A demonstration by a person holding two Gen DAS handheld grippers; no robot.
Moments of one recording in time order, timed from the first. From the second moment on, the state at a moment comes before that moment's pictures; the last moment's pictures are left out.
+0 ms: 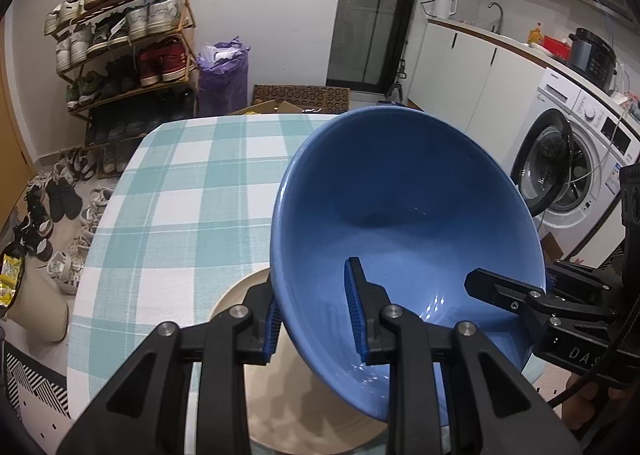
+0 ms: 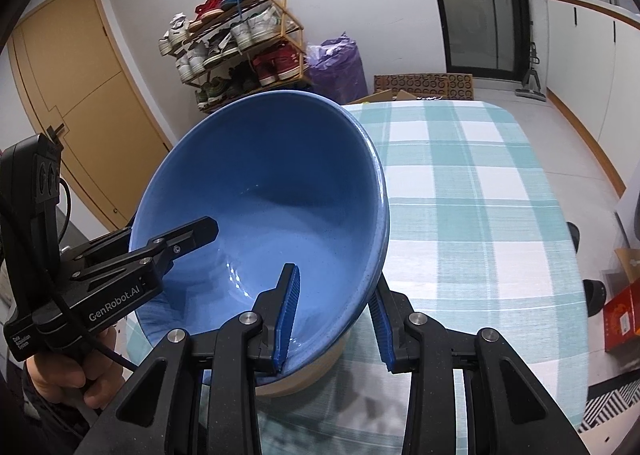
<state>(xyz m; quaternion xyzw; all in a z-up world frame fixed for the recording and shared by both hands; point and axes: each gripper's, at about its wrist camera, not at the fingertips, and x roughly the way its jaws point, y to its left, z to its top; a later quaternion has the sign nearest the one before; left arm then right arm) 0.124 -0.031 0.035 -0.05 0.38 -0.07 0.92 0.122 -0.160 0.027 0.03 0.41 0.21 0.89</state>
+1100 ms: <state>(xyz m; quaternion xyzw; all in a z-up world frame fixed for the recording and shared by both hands) 0.130 0.016 -0.014 -0.07 0.43 -0.02 0.90 0.152 -0.108 -0.022 0.01 0.46 0.25 0.85</state>
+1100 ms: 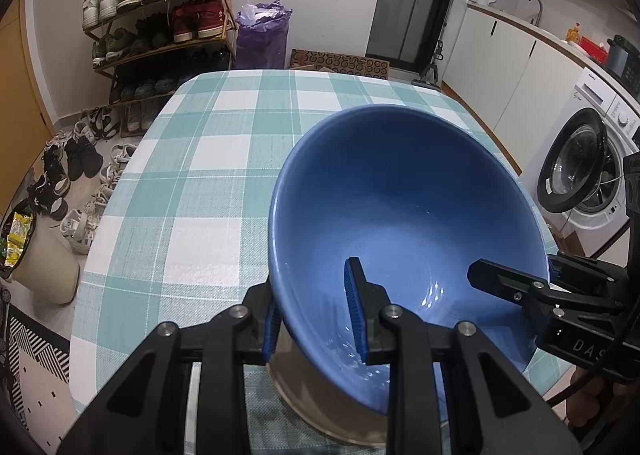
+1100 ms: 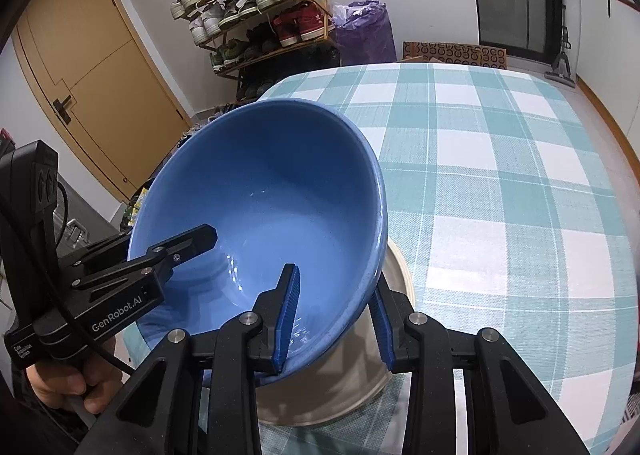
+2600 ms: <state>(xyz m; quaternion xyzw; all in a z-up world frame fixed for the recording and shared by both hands) 0.123 0.017 -0.011 -0.05 0.41 -0.04 0.91 0.158 -0.112 -0.017 0.00 0.44 0.24 0.86</state>
